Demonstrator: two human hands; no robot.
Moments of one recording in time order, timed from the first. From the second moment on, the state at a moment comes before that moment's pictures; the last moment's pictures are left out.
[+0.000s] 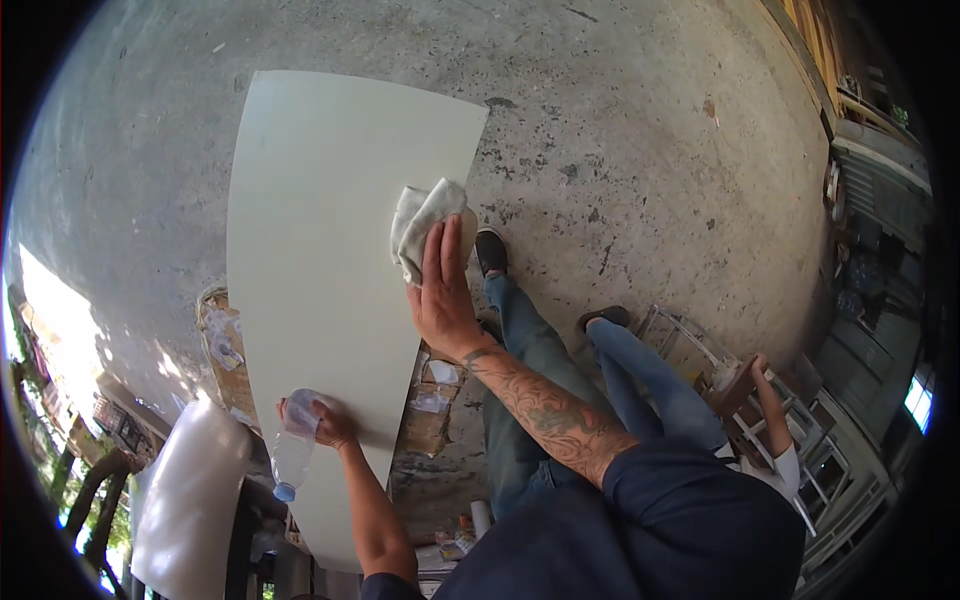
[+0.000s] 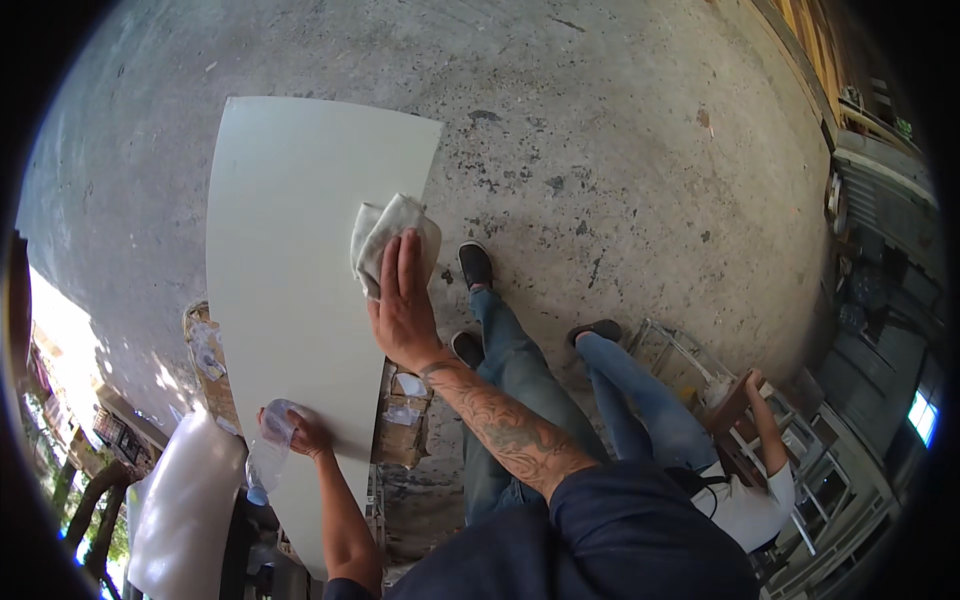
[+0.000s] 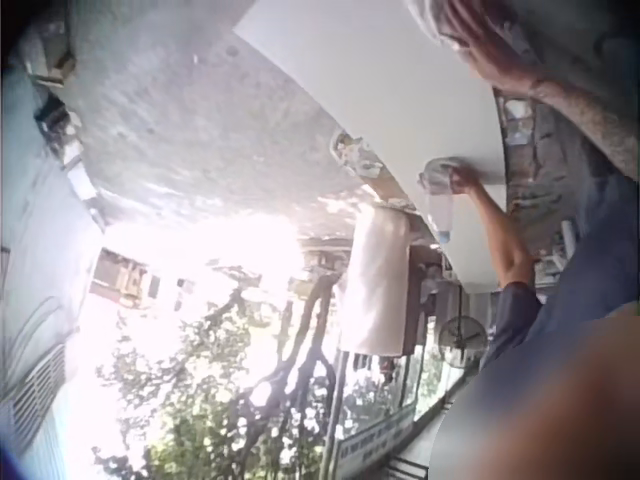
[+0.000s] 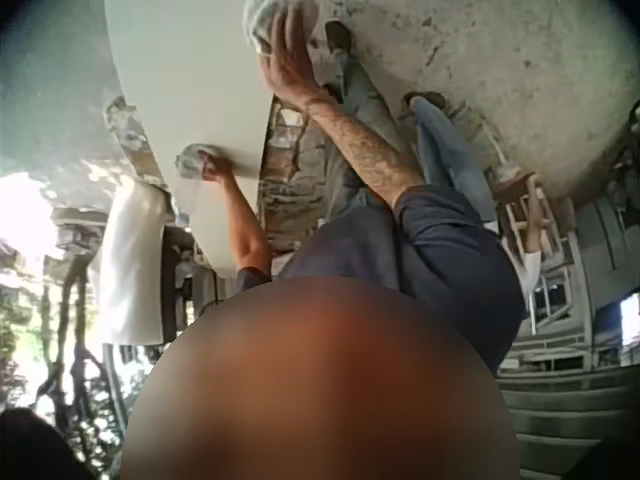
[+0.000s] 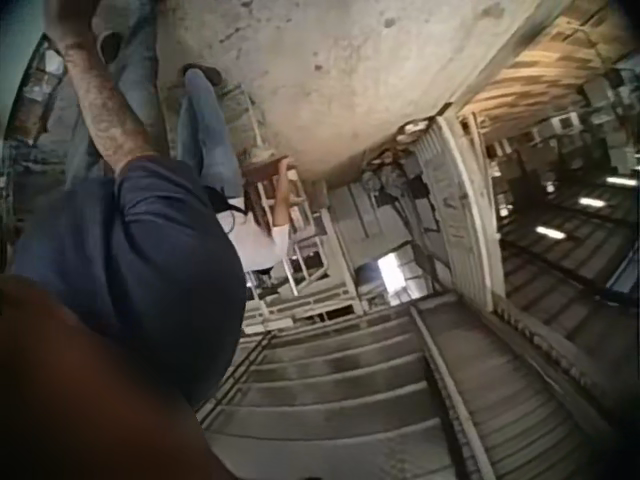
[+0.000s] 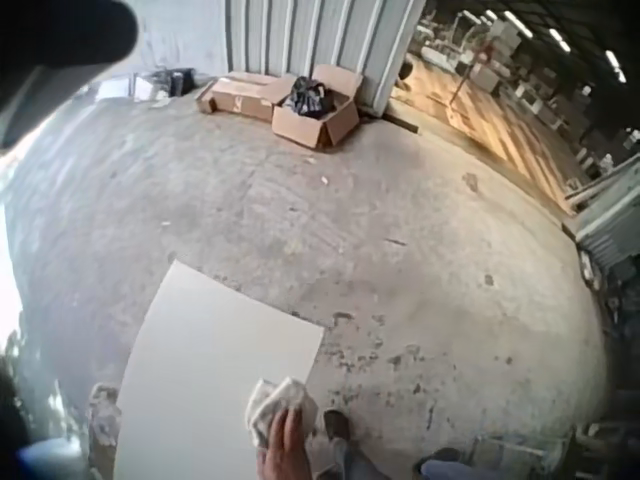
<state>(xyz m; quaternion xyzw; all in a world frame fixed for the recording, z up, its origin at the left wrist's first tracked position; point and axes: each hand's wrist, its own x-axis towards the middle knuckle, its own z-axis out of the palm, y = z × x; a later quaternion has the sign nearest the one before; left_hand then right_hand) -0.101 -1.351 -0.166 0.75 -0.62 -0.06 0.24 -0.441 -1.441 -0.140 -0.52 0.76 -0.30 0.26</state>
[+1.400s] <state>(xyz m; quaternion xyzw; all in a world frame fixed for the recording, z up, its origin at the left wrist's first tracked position) -0.115 -1.356 -0.154 0.77 -0.58 -0.04 0.26 -0.374 -1.503 -0.134 -0.92 0.31 -0.02 0.23</state>
